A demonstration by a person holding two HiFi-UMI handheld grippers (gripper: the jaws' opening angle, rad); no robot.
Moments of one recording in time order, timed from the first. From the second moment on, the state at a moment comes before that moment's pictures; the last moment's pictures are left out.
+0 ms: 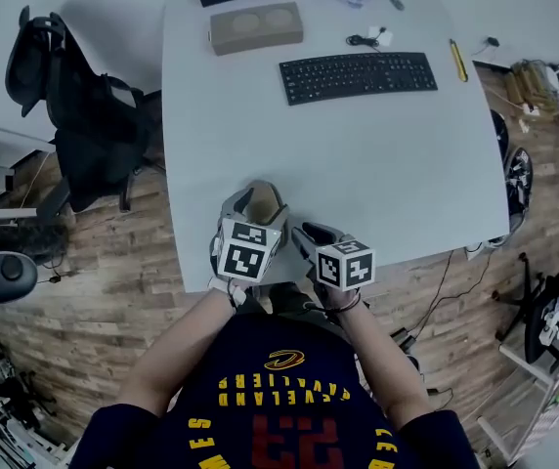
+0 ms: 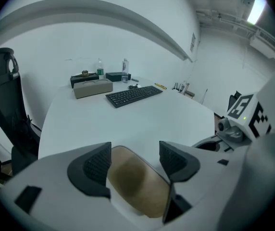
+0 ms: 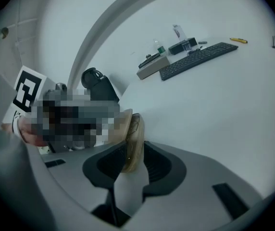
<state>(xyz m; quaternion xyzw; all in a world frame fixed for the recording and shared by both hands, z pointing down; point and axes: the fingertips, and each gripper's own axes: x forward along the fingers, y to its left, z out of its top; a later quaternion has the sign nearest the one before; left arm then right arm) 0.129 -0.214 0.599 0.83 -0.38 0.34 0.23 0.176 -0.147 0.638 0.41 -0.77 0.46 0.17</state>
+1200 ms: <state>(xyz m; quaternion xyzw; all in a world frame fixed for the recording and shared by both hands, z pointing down) 0.075 -0.212 0.612 0.83 -0.38 0.34 0.23 0.147 -0.145 0.678 0.40 -0.75 0.50 0.17</state>
